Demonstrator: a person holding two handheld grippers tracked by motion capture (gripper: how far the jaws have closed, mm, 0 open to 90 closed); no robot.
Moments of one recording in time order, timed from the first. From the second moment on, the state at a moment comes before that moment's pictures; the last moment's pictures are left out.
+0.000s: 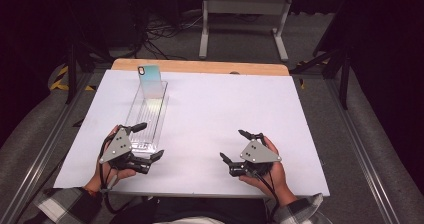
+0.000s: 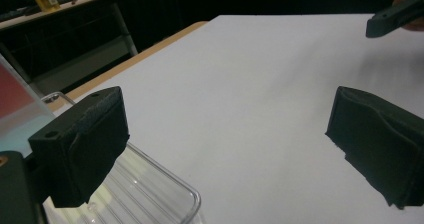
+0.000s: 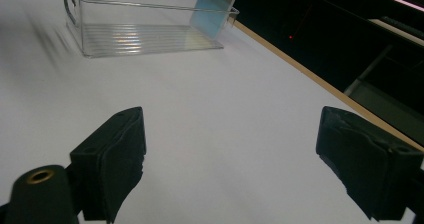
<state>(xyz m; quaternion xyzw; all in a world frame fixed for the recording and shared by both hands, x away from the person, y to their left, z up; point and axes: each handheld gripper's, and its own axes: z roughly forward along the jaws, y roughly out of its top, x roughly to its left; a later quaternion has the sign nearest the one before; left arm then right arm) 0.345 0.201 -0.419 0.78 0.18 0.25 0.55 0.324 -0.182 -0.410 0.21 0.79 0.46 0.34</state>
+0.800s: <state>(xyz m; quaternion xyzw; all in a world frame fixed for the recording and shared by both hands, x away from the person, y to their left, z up) 0.343 0.198 -0.439 0.79 0.19 0.22 0.54 0.320 -0.188 -0.414 0.22 0.79 0.48 0.32</state>
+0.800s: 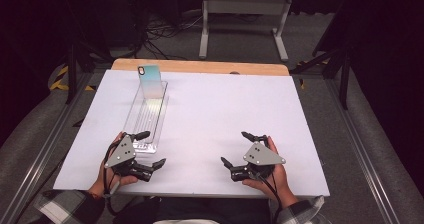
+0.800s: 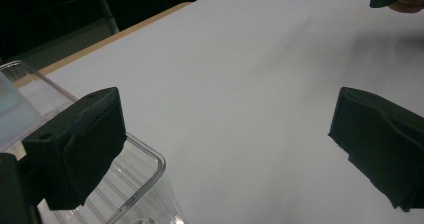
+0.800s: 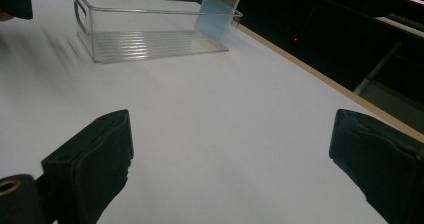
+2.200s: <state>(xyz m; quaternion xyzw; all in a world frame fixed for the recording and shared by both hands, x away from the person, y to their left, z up) 0.341 0.199 -0.435 0.79 0.18 0.23 0.54 0.324 -0.181 -0.420 0.23 0.79 0.45 0.34</state>
